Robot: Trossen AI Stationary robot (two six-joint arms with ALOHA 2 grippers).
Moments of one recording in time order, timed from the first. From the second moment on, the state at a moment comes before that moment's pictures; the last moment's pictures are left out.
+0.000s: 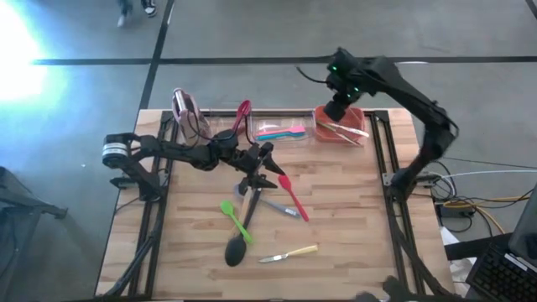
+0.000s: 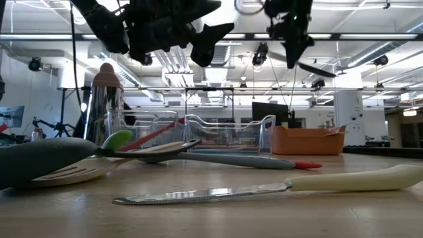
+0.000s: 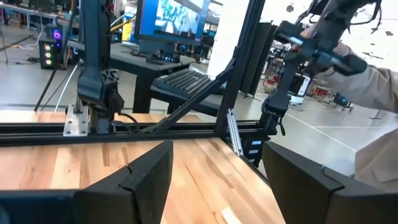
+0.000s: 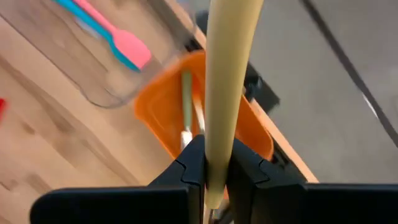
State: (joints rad) left arm 0.20 1.57 0.83 0.80 0.68 -0.21; right arm -0.70 1.65 1.86 -1.42 0.20 -0.04
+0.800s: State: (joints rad) left arm 0.26 1.57 0.83 0.68 0.69 -0.19; right arm -0.85 2.09 2.03 -1.57 0.10 -0.19
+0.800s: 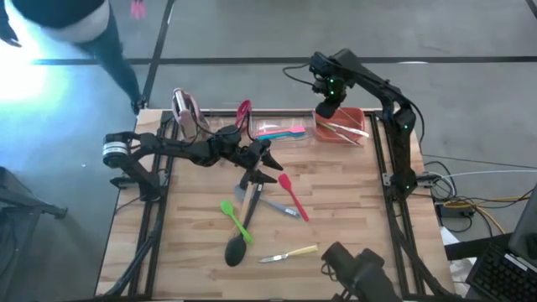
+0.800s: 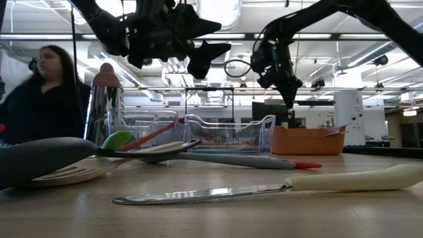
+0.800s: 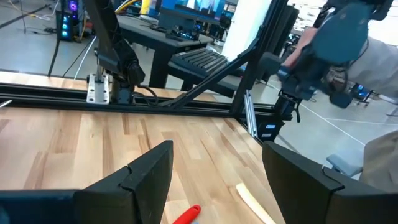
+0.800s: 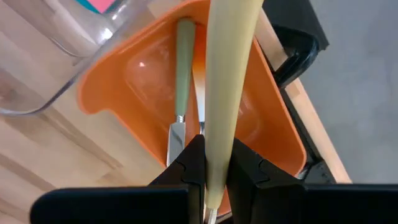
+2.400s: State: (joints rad) left arm 0.26 1.57 0.83 0.68 0.69 -0.18; right arm -0.84 2.18 1.76 -1.48 0.16 -0.09
